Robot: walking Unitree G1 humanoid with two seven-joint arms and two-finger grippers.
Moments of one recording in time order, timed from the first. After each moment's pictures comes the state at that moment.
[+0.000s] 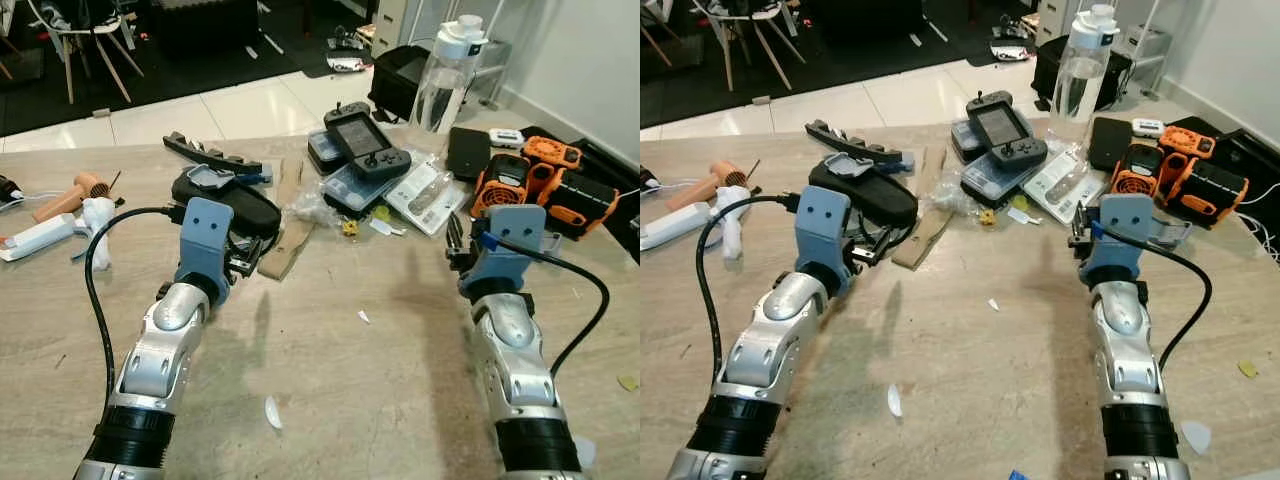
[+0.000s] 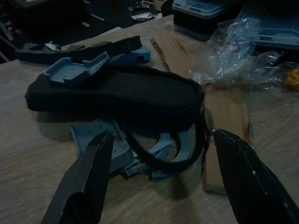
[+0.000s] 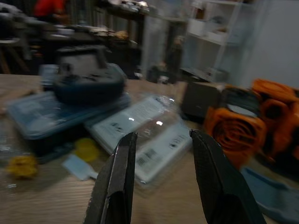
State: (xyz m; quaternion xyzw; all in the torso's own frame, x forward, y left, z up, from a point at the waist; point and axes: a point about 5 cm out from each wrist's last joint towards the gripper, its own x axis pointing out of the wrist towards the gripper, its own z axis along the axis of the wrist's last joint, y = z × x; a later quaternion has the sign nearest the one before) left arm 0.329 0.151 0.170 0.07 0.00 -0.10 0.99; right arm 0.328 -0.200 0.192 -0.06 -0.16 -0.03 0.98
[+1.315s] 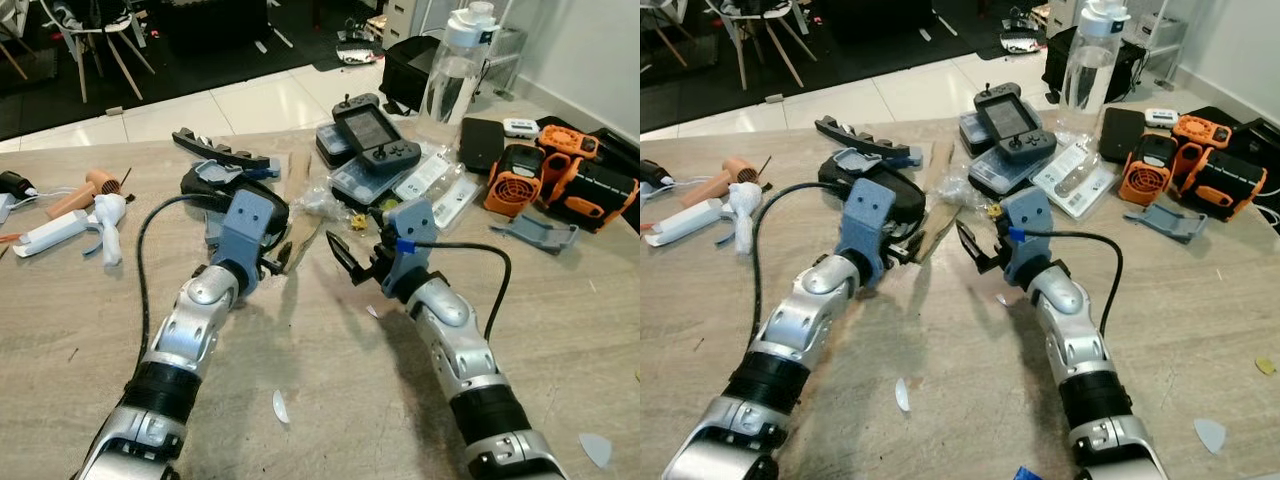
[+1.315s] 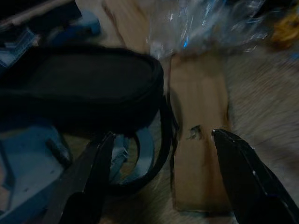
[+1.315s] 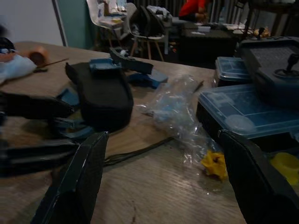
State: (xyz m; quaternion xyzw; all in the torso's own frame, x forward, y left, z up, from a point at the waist) left arm 0.364 0.114 0.160 0.11 0.07 -0.17 0.98; right arm 0.343 -0.120 0.179 -0.05 -0.14 0.25 0.96
